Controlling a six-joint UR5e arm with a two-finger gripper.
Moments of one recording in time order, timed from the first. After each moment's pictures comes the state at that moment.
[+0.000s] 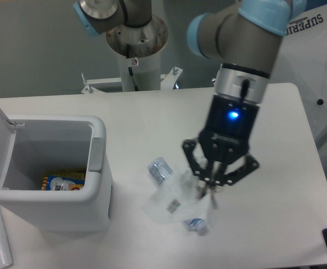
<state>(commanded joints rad) 2.48 -1.86 -1.34 -0.80 0.90 0.46</state>
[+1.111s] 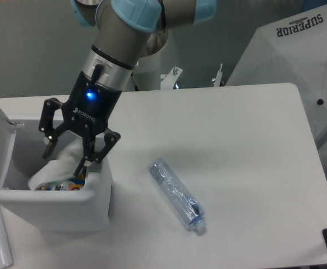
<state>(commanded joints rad) 2.31 -1.73 -1.57 -0.80 0.89 0.46</state>
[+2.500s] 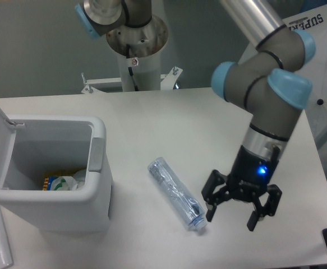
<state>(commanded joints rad) 2.64 -2.21 -1.16 -1.04 0.96 0.52</state>
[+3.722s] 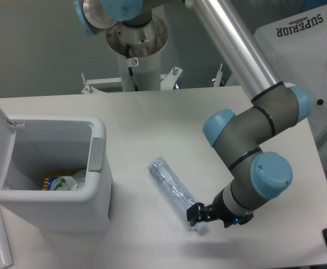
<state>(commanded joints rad) 2.52 -2.37 -1.07 -1.39 1.36 0.50</state>
